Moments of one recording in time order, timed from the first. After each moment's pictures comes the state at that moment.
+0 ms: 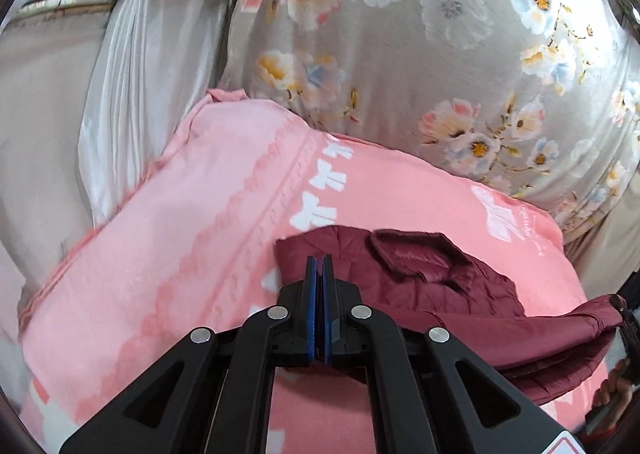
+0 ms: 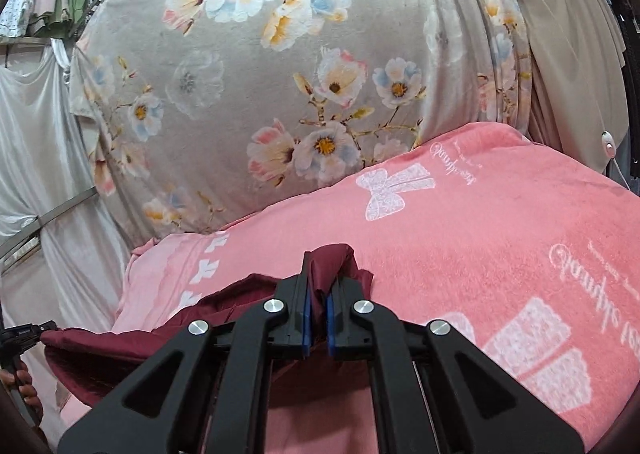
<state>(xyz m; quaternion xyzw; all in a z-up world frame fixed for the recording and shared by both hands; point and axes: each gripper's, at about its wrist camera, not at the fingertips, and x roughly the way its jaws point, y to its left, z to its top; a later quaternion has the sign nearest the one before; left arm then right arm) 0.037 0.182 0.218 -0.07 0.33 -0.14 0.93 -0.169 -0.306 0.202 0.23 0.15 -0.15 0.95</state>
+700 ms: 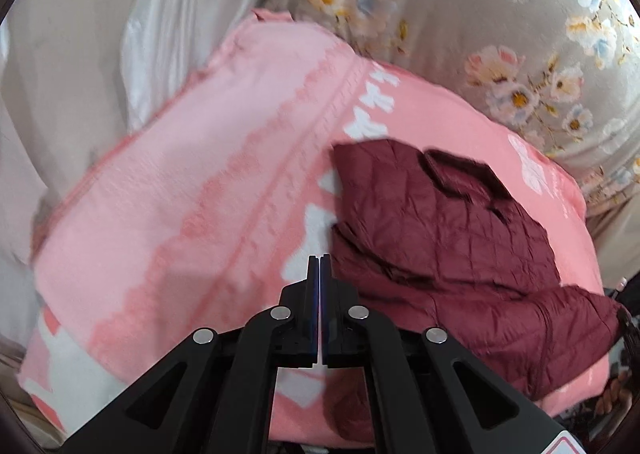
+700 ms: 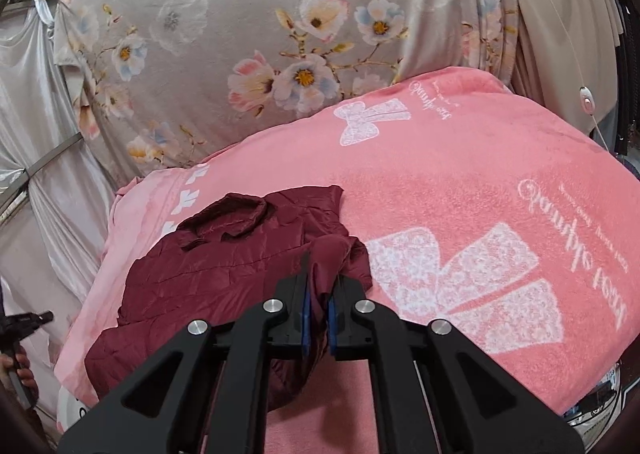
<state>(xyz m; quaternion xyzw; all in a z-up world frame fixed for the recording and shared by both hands) 0.001 0.236 0.144 -0.09 0.45 -0.11 0.88 -0.223 -0.291 0.167 0.23 0.26 -0.14 0.93</state>
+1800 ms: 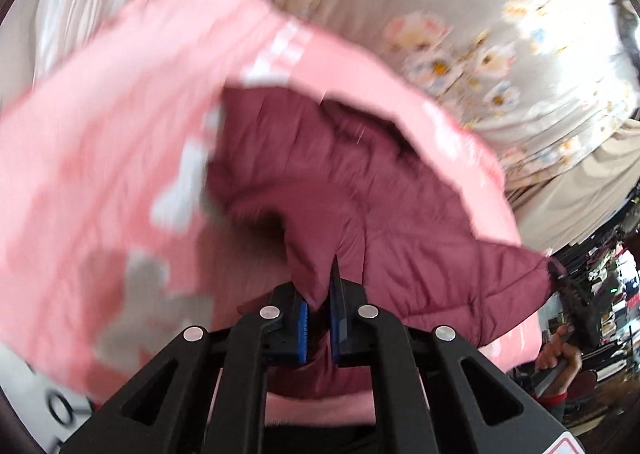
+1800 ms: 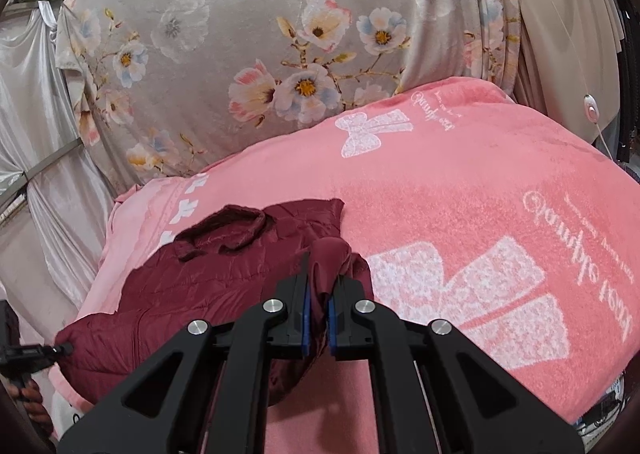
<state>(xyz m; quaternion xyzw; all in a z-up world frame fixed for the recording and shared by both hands) -0.021 0.194 0.132 -0.16 0.45 -0.27 0.84 -0.202 -0.299 0.171 0.22 0.23 -0.15 0.94</state>
